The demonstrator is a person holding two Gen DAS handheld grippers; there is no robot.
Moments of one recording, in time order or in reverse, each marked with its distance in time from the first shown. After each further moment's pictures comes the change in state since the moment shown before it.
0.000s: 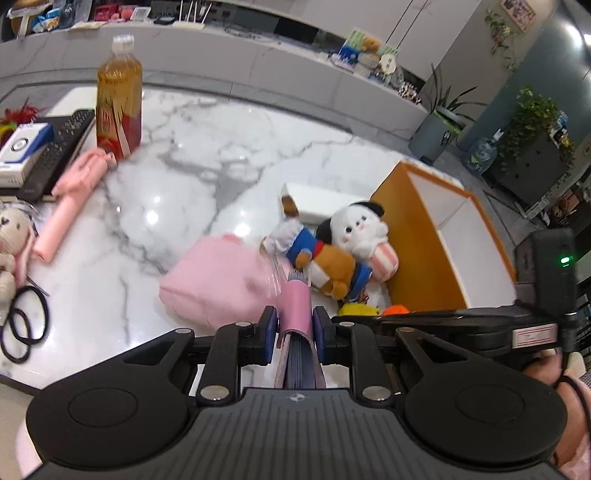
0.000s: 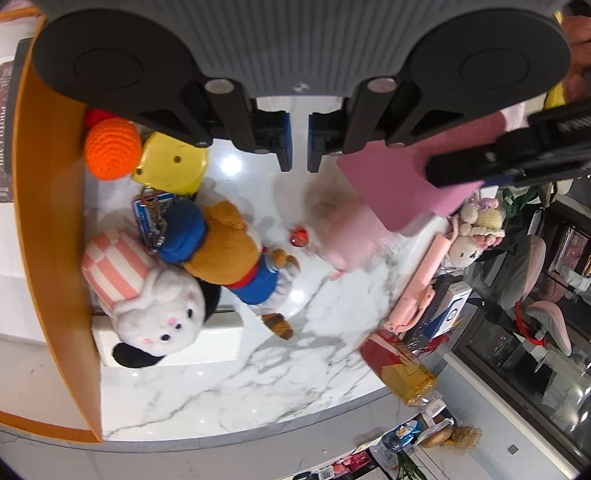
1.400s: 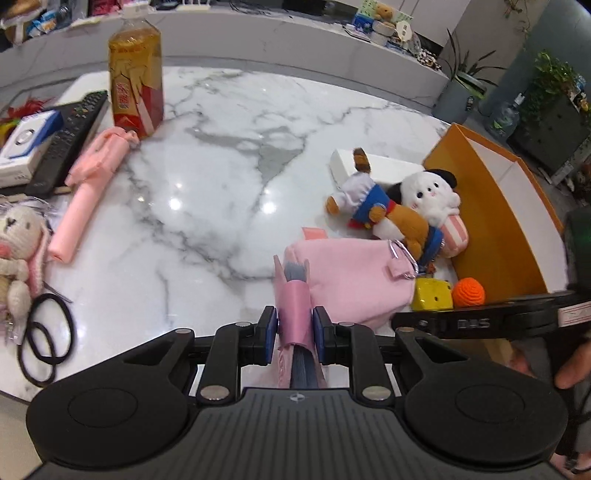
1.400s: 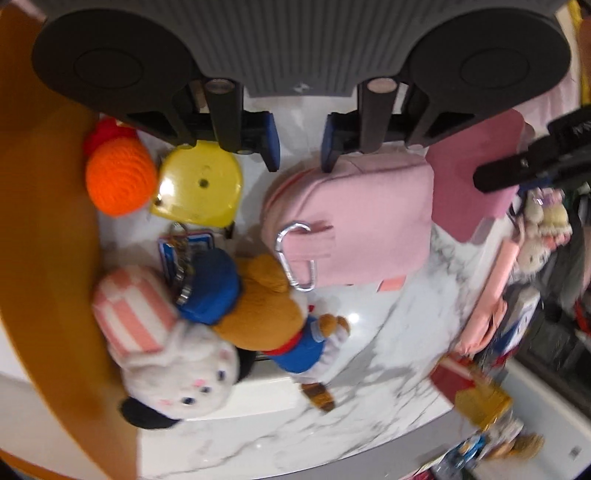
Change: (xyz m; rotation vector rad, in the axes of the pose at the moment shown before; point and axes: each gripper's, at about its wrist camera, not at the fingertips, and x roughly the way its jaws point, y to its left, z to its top) left arm 0.049 0.041 -0.004 0.065 0.083 0.113; right arm 0.037 -0.018 -0.008 0.126 0.075 -0.169
